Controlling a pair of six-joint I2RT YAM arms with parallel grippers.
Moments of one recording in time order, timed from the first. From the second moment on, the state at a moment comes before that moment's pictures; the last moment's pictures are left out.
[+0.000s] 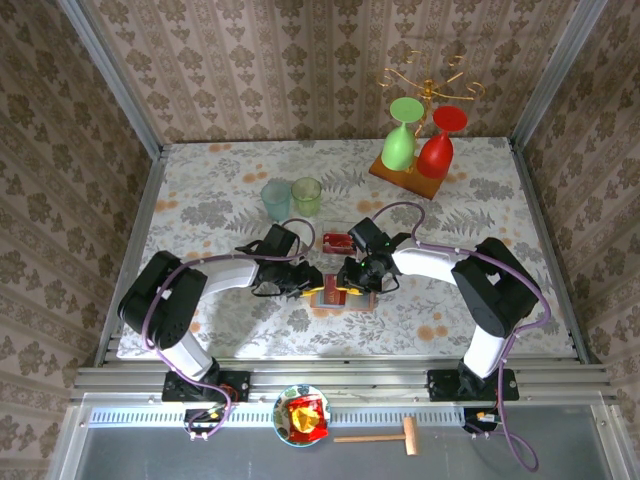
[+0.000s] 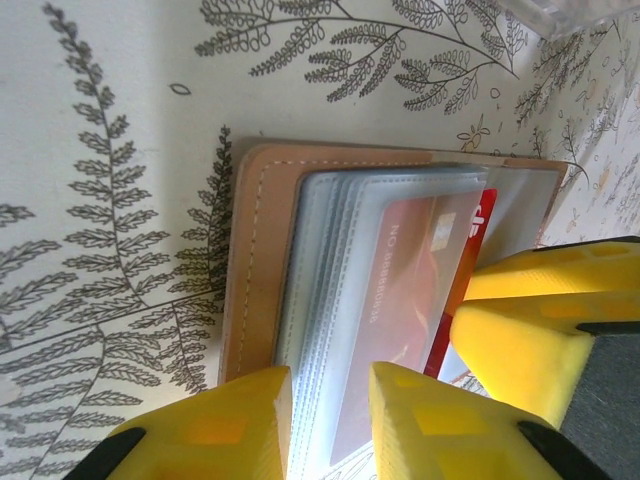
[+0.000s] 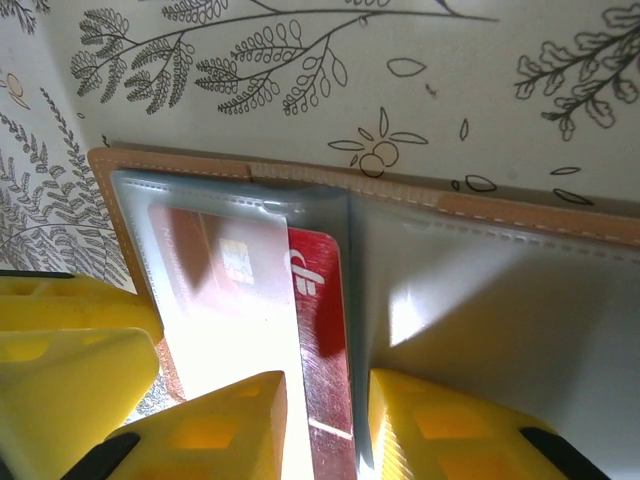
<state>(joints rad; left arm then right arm) -0.64 1.64 0.75 -0.18 0.57 -0.84 0.64 1.75 0.98 -0.41 -0.37 0.86</state>
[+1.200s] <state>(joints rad) -0.65 1.67 0.80 -0.15 0.60 -0.85 0.64 1.71 0.98 -0.39 -0.38 0.88</state>
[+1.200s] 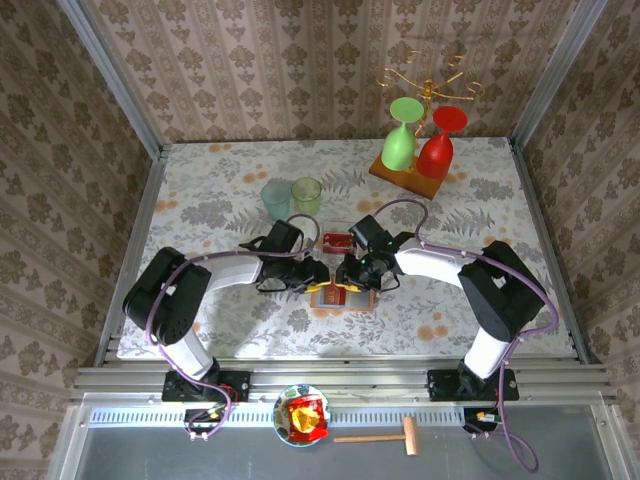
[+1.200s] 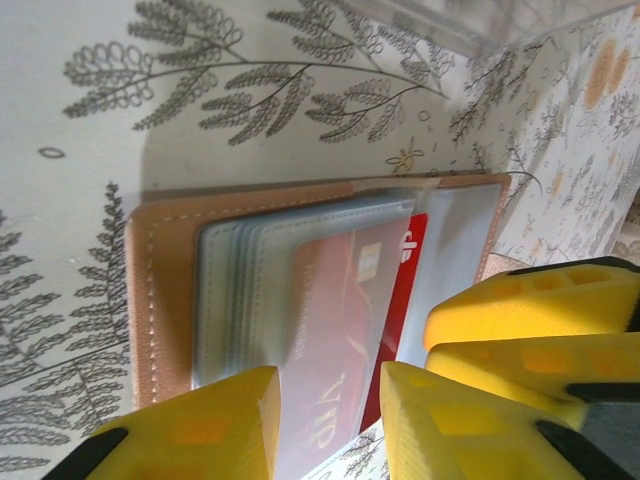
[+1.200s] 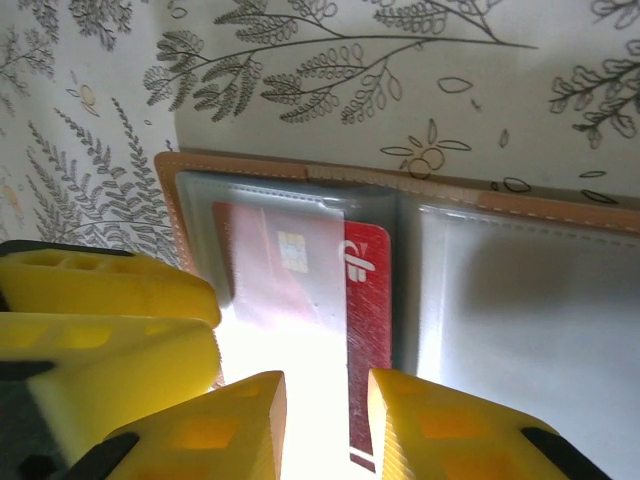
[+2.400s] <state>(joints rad) -0.65 1.67 0.79 -0.16 0.59 -0.85 0.64 1.75 0.96 -0.33 -0.42 0.90</state>
